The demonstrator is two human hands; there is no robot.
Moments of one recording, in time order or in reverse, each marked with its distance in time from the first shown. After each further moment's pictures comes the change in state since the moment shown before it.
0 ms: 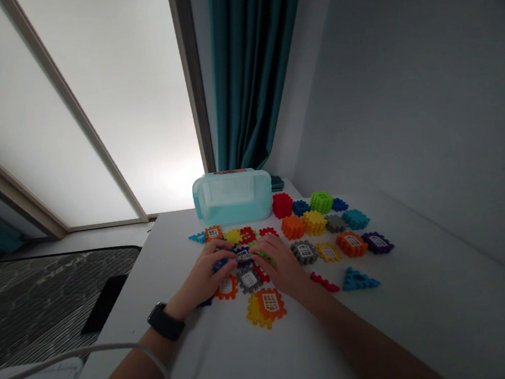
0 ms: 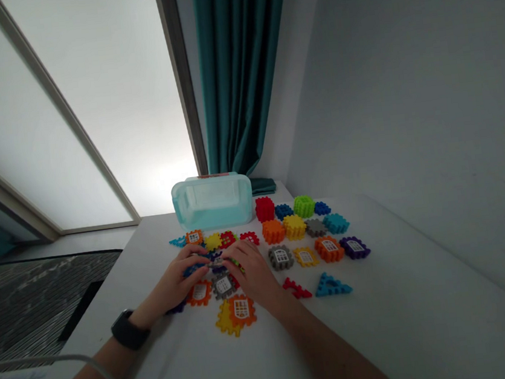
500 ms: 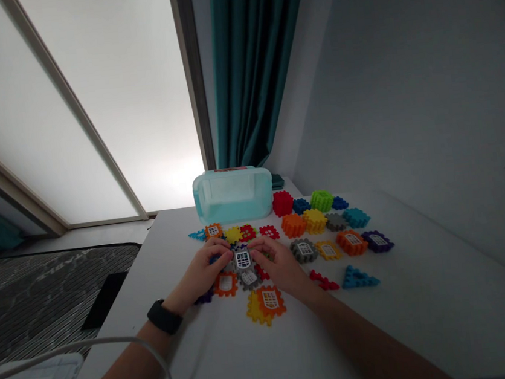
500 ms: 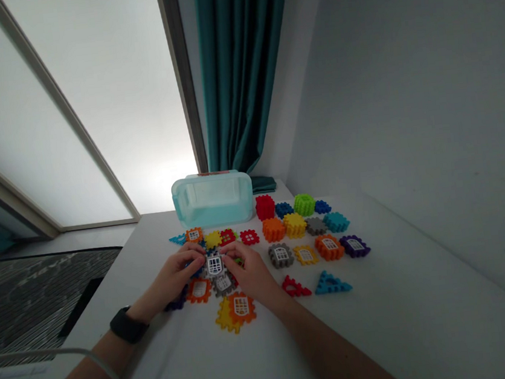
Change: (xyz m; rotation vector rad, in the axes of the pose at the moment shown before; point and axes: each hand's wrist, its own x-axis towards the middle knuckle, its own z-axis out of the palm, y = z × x) left_hand 0.004 0.000 0.000 -0.208 0.048 -0.148; right_hand 0.000 -0.009 0.009 0.436 -0.033 0.418
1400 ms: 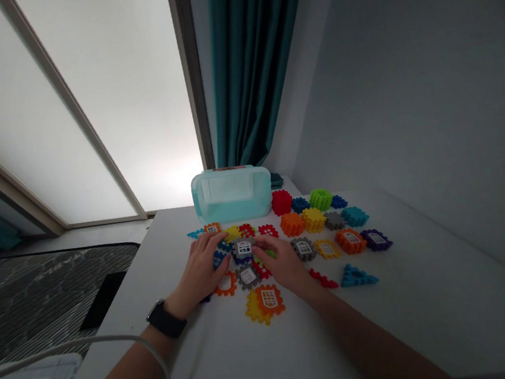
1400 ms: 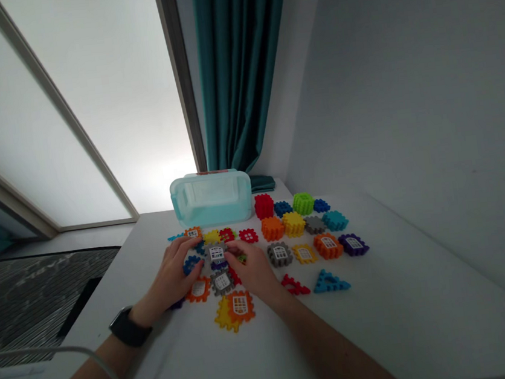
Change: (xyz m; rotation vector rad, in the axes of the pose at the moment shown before) left_hand -0.007 0.001 0.002 0.501 0.136 0.203; right_hand 0.003 0.005 -0.006 -0.159 0.102 -0.006
